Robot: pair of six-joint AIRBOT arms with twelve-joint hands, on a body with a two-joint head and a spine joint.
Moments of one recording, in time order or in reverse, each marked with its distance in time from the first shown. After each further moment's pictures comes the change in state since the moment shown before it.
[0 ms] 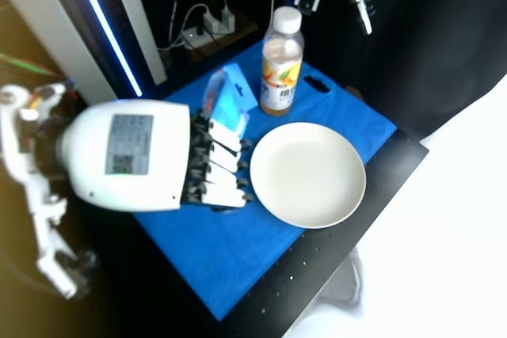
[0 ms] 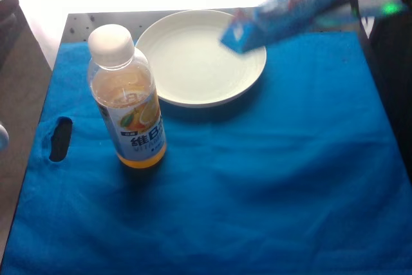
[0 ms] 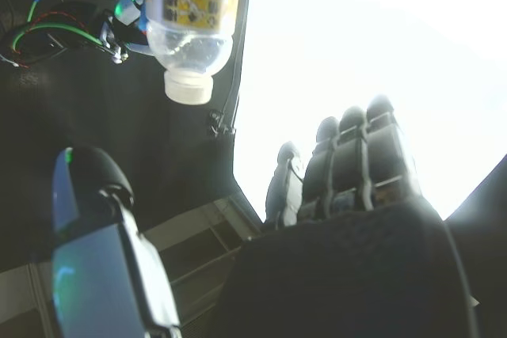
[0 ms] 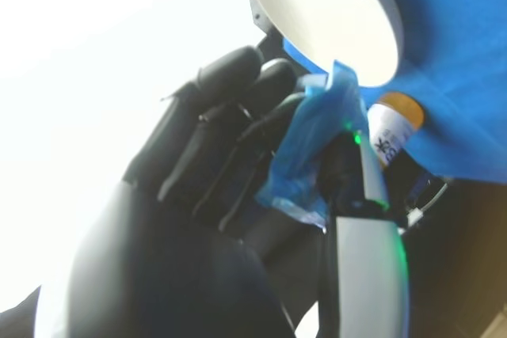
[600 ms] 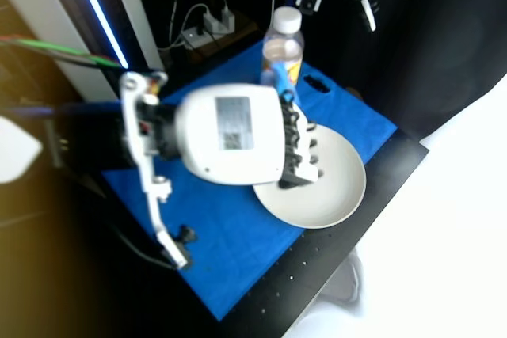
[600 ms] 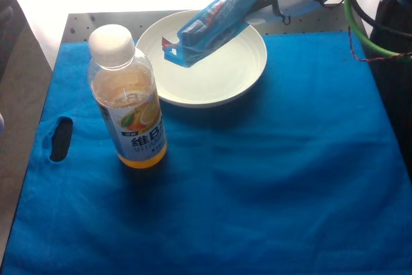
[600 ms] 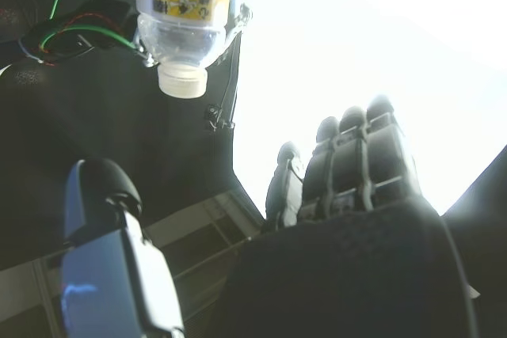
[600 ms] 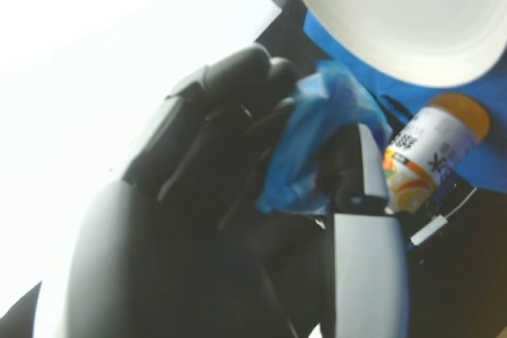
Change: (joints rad) left arm 0.000 -0.006 0.010 -0.005 -0.031 0.001; right arm 0.011 -0.235 0.158 0.002 -0.021 0.000
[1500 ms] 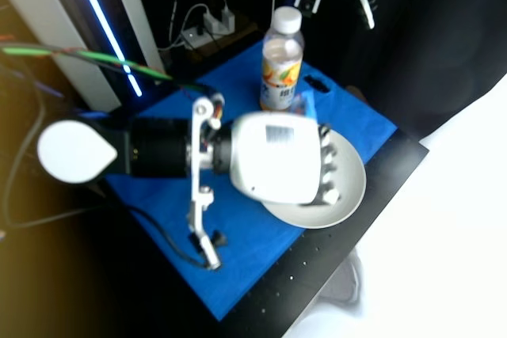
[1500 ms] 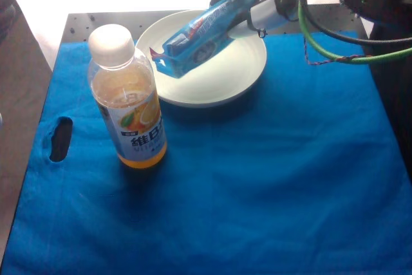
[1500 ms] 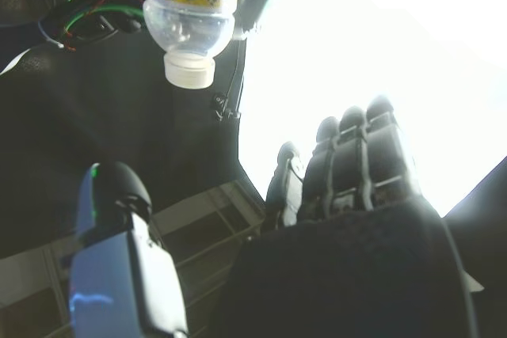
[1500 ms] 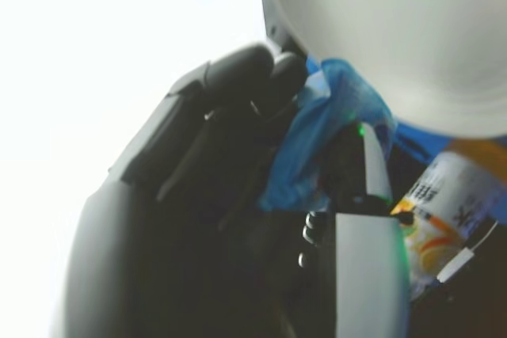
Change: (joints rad) left arm 0.000 -0.020 0.002 -0.003 -0.037 0.000; right arm -0.027 -0.158 0.145 0.009 -0.132 0.016
